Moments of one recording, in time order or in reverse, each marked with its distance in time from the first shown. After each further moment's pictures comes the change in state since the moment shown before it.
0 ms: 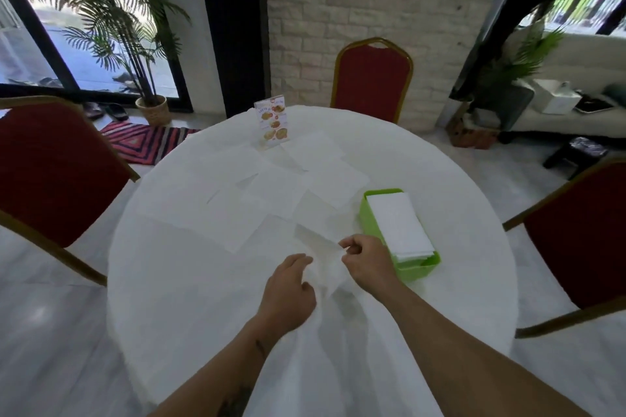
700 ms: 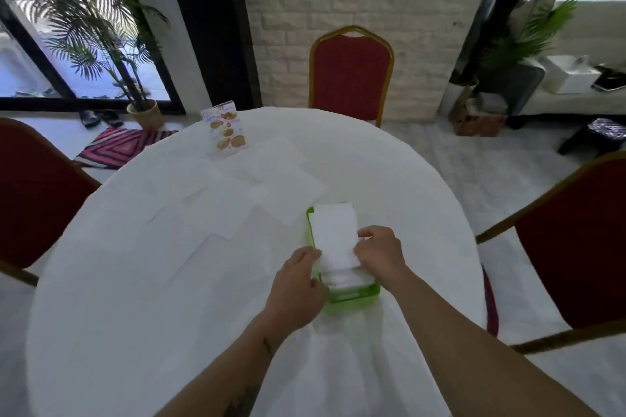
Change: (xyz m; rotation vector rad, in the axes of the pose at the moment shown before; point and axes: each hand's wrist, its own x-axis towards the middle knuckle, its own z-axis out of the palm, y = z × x) left_hand 0.081 0.128 0.083 0.059 -0.023 0.006; right_hand 0.113 0.083 -0.123 0.134 -0.011 0.210
